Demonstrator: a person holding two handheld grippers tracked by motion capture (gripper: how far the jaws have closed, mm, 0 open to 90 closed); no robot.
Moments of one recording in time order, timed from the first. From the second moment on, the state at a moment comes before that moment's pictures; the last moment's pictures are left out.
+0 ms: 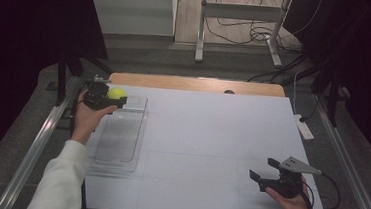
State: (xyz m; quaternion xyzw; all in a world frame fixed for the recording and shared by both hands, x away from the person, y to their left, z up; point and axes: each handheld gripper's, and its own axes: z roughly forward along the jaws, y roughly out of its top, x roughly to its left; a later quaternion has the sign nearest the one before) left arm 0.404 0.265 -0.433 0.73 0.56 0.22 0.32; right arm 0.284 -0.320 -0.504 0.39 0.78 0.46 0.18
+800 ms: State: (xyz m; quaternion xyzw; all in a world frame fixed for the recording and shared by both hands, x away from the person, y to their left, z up) left arm 0.410 0.271 -0.443 0.73 0.58 0.22 0.30; right arm 0.284 -0.320 -0.505 0.39 0.78 0.46 0.18
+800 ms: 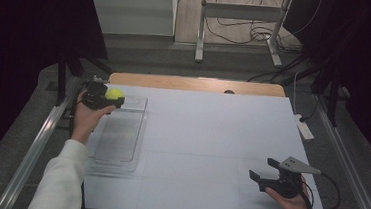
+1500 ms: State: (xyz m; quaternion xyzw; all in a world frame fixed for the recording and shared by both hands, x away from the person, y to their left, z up) left arm 0.414 0.268 -0.455 0.74 0.58 0.21 0.29; right arm 0.285 -0.319 -0.506 0.39 0.78 0.46 0.18
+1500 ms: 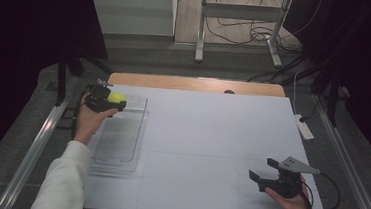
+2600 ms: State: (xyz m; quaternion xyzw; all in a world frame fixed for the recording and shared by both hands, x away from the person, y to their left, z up) left arm 0.423 0.264 -0.475 0.75 0.58 0.20 0.25; right arm 0.285 -0.319 -0.507 0.39 0.78 0.46 0.18
